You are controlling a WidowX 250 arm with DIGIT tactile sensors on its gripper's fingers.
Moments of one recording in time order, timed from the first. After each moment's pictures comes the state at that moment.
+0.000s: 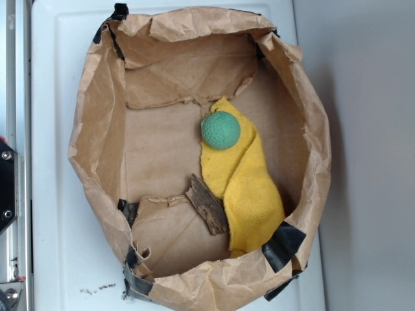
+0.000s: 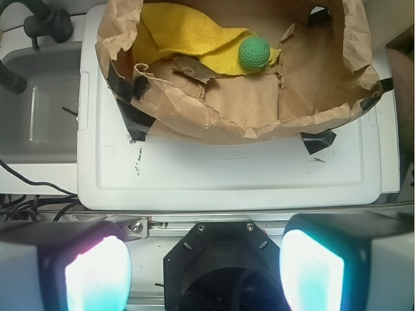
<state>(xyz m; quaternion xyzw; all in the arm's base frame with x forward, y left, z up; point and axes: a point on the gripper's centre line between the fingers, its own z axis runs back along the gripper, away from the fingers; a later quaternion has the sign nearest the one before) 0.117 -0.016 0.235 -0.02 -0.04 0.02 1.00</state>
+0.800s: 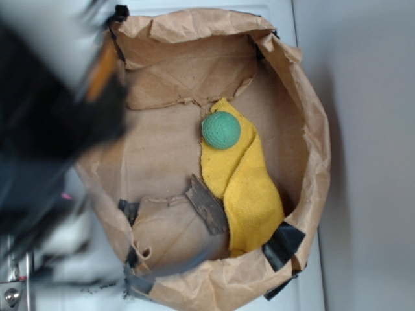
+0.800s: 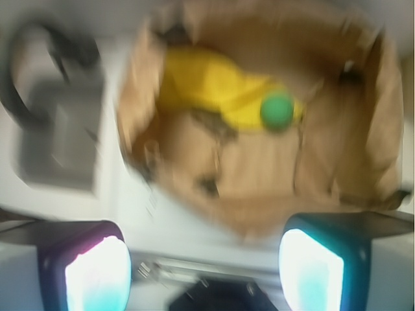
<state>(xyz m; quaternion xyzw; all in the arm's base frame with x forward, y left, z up) 0.216 0.034 0.264 -0.10 -0.05 0.03 0.99</state>
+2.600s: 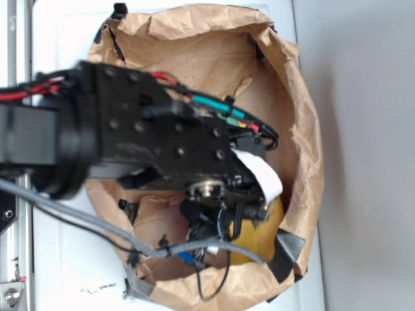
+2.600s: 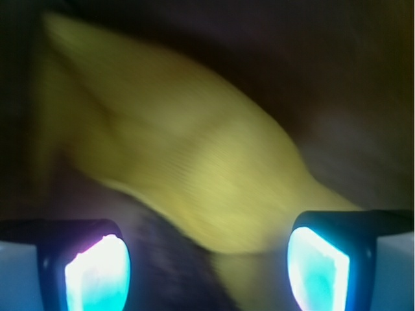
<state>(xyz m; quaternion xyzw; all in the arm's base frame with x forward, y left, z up) 0.292 -0.031 0.077 -0.06 -0.15 -0.24 0.96</state>
